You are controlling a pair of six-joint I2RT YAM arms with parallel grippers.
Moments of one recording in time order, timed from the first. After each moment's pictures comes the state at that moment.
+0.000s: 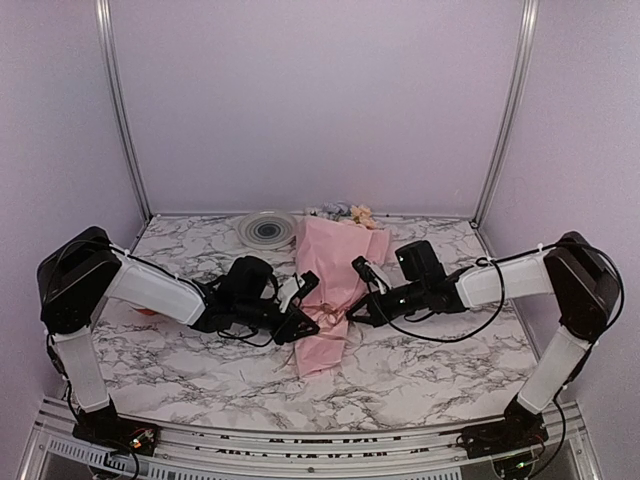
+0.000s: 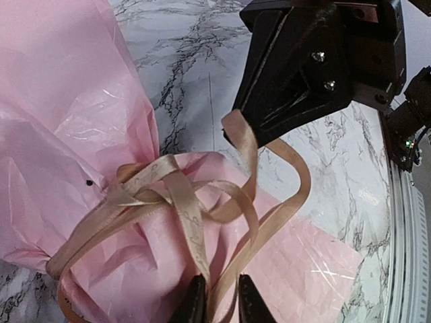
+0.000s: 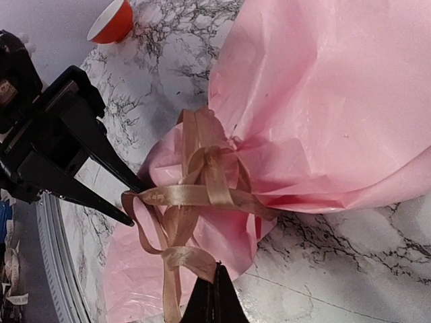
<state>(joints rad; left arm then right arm) -0.85 1.86 0.91 0.33 0.43 -0.10 0.63 1.68 0.84 0.09 -0.59 0.23</state>
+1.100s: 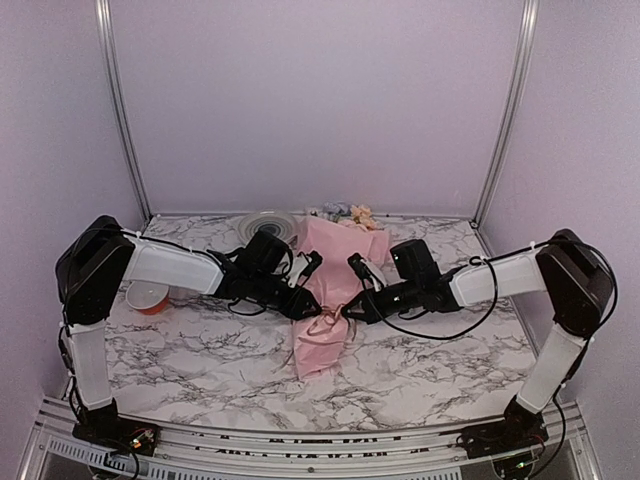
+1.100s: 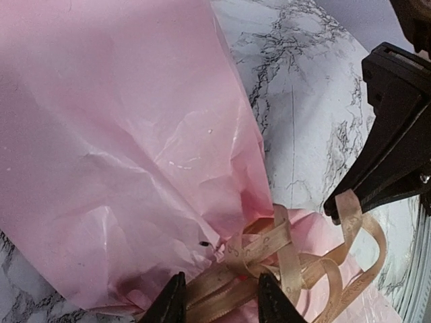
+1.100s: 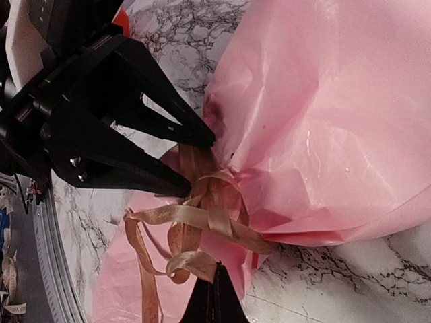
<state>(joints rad) -0.79 1.97 1.22 -0.02 0.35 -0.17 0.64 1.72 0.87 0.14 -0.57 0.26</state>
